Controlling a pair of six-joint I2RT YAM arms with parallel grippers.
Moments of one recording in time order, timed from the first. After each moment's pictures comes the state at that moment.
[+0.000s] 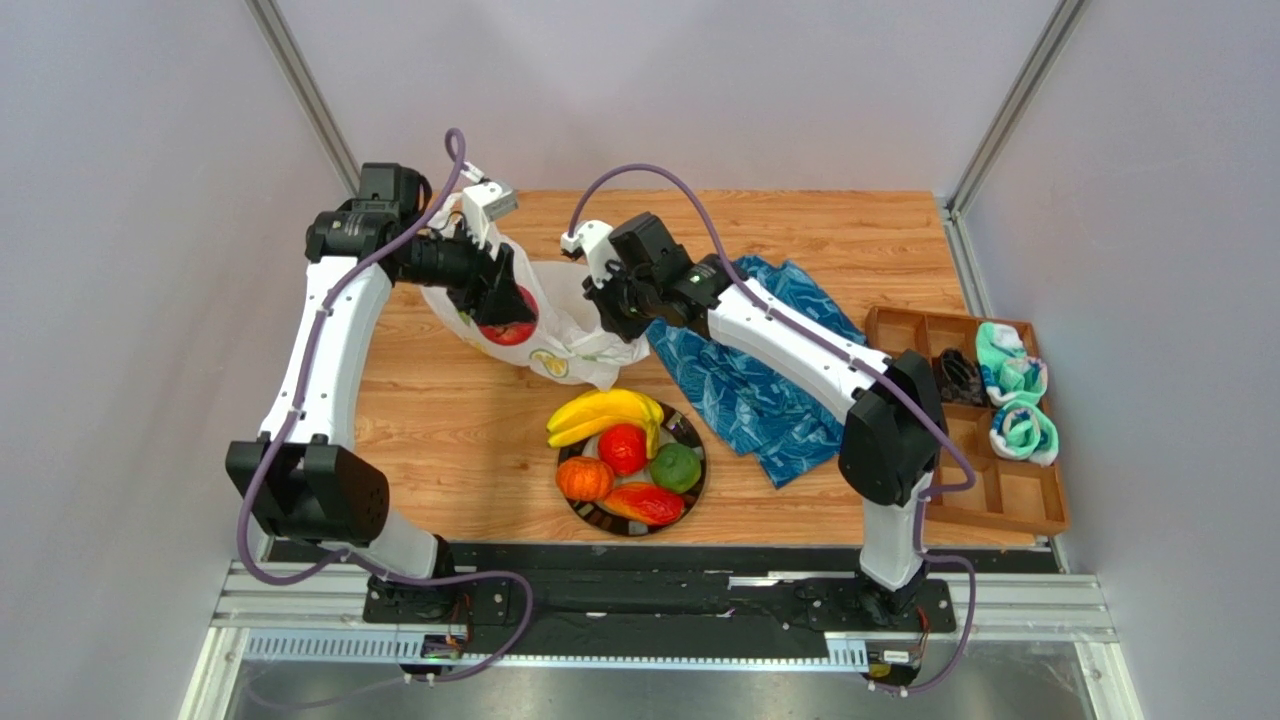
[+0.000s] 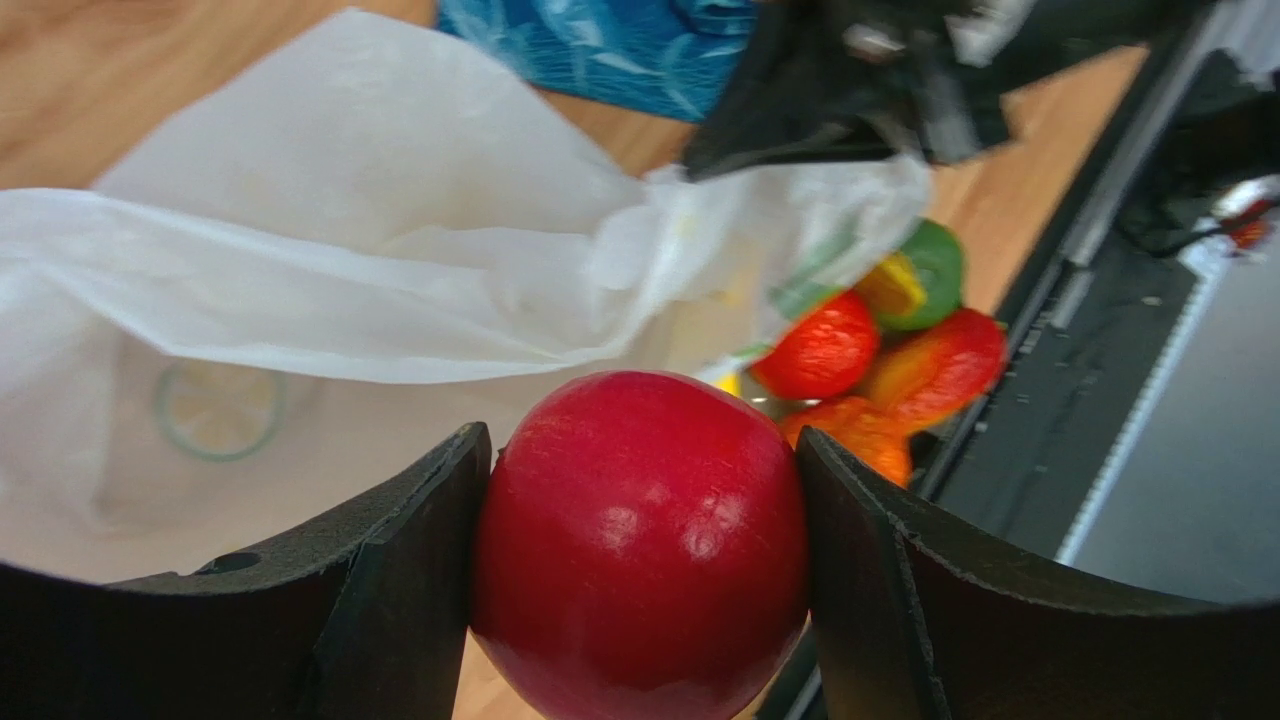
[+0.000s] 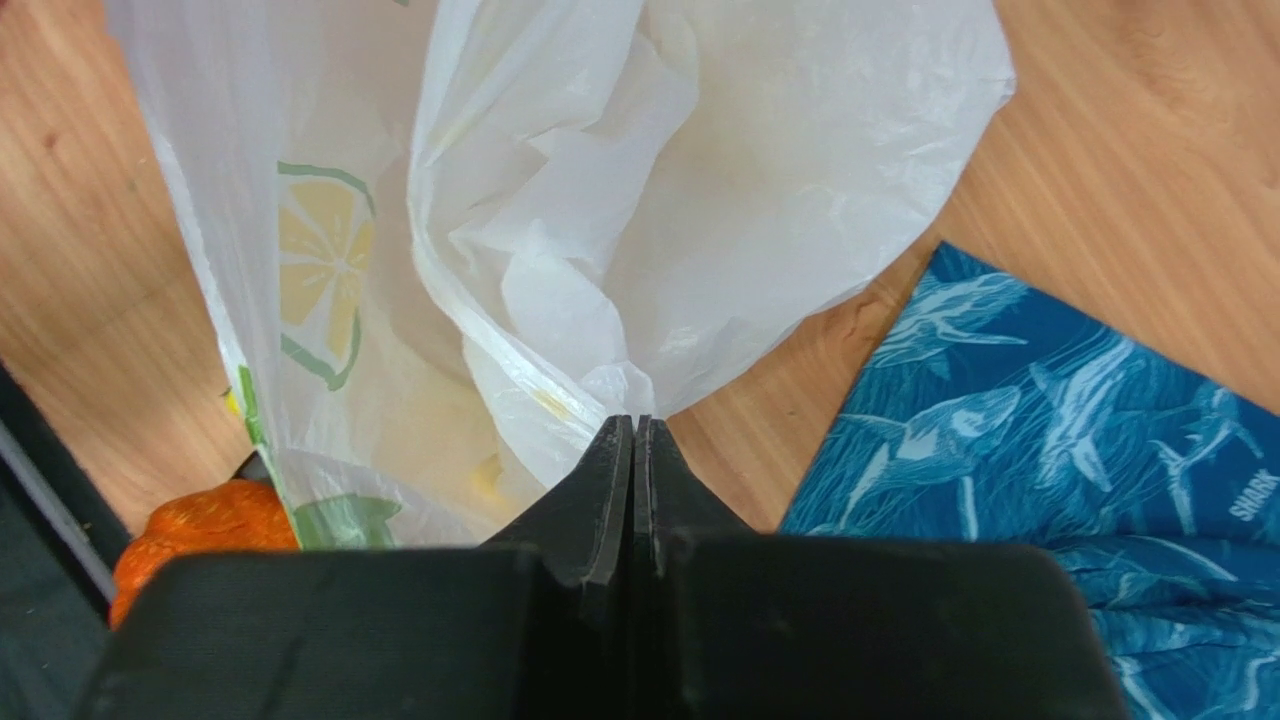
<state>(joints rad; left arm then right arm) -0.04 1.54 1.68 -1.17 0.82 0.55 0.78 1.90 1.74 -0.59 -0.14 -0.10</state>
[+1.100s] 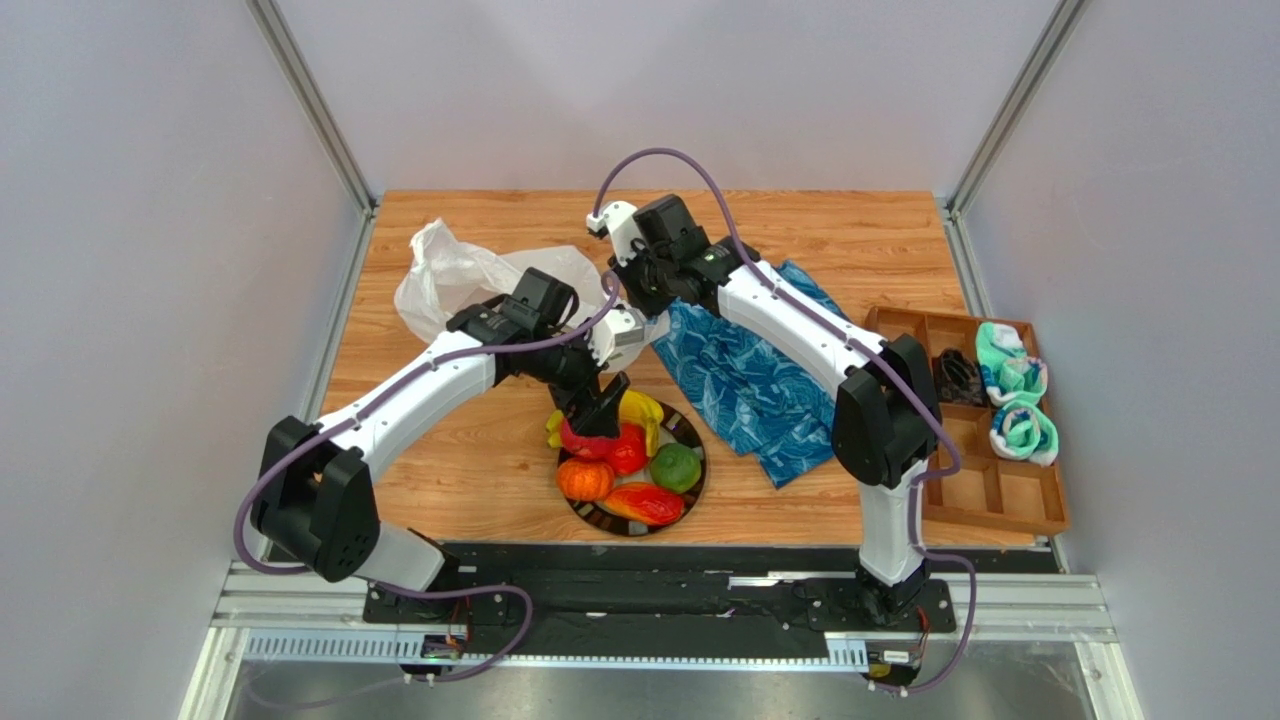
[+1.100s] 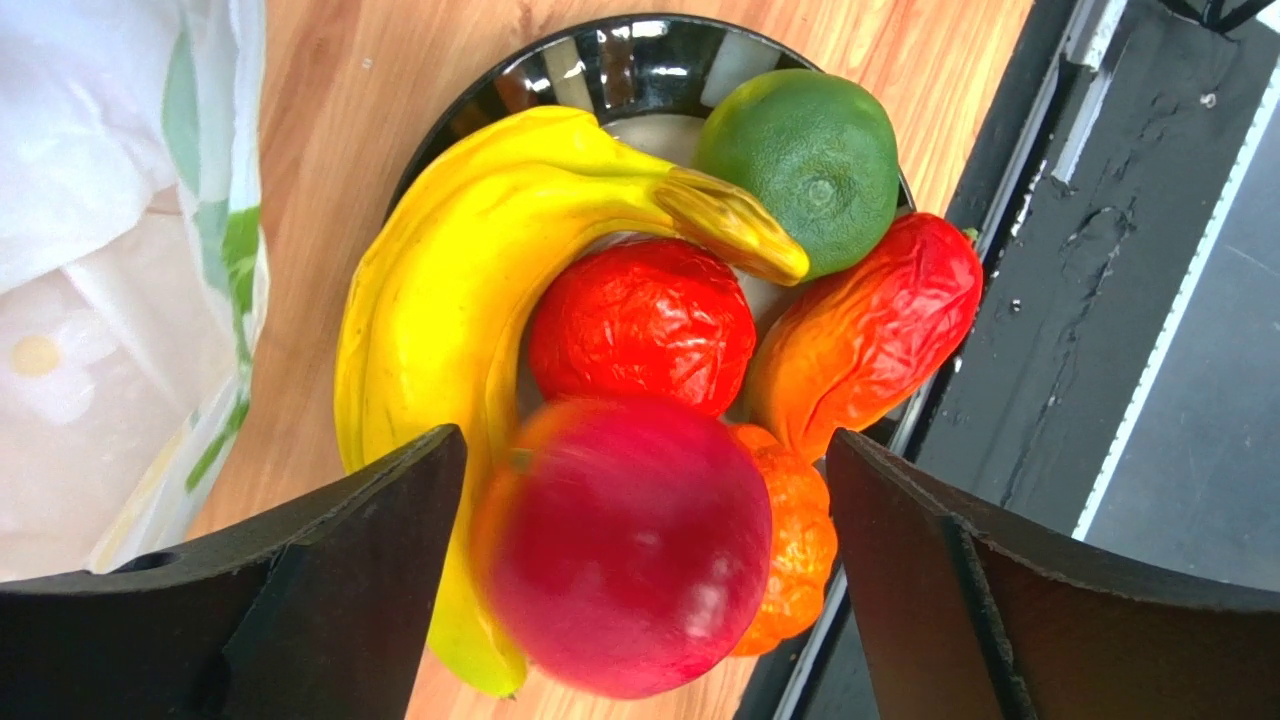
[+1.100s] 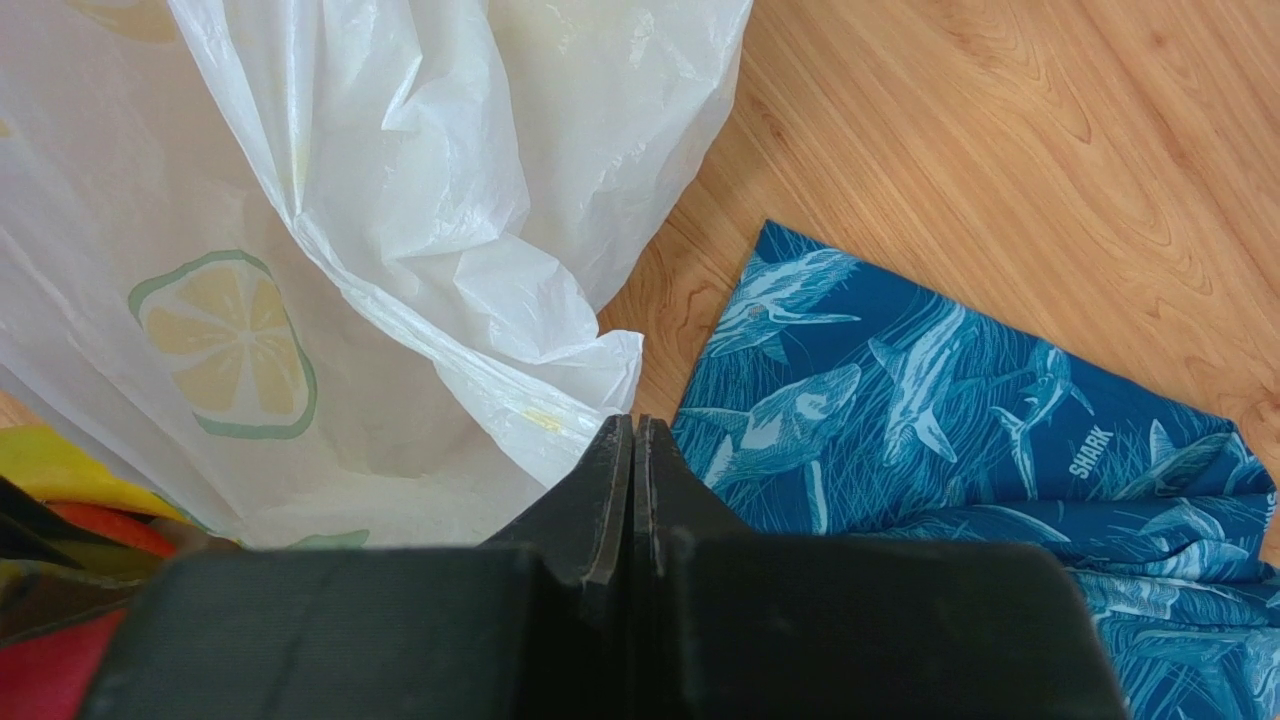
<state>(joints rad) -0.54 1.46 1.12 -0.72 0.62 0.38 0.68 1.98 1.80 -0.58 -0.10 -0.18</state>
